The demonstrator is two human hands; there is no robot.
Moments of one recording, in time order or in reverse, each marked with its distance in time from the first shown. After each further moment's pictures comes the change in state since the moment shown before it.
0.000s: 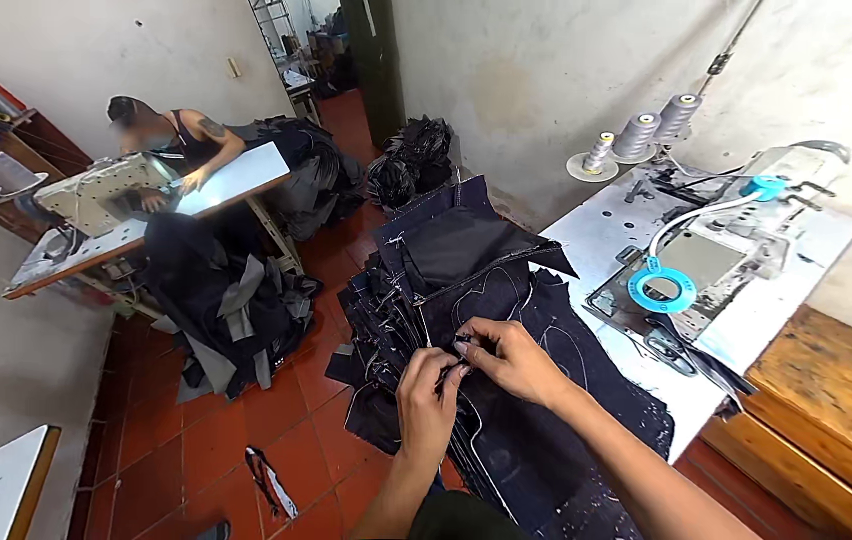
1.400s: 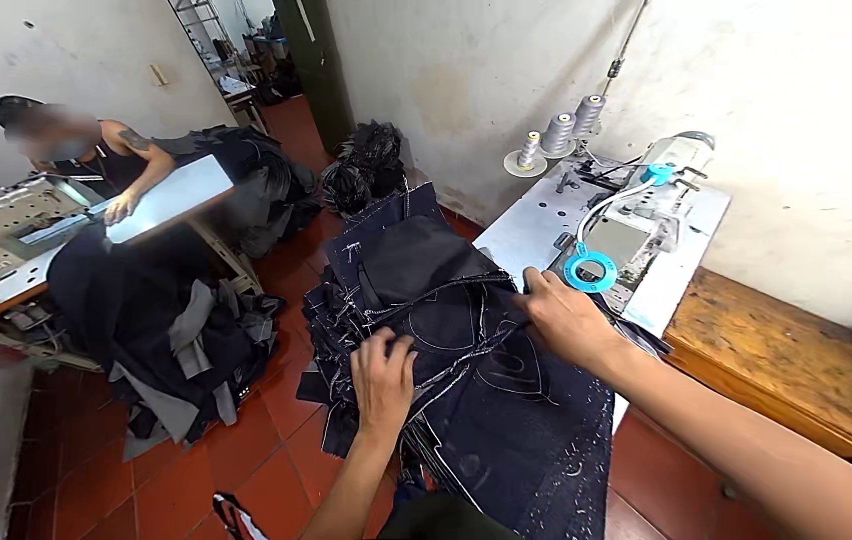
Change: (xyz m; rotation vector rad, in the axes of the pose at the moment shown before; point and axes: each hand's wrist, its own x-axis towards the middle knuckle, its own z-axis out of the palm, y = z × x) left_hand 0.030 -0.030 0.013 0.464 -0.141 0.177; right_hand -0.036 0.033 -0.107 -0.968 0.056 0.138
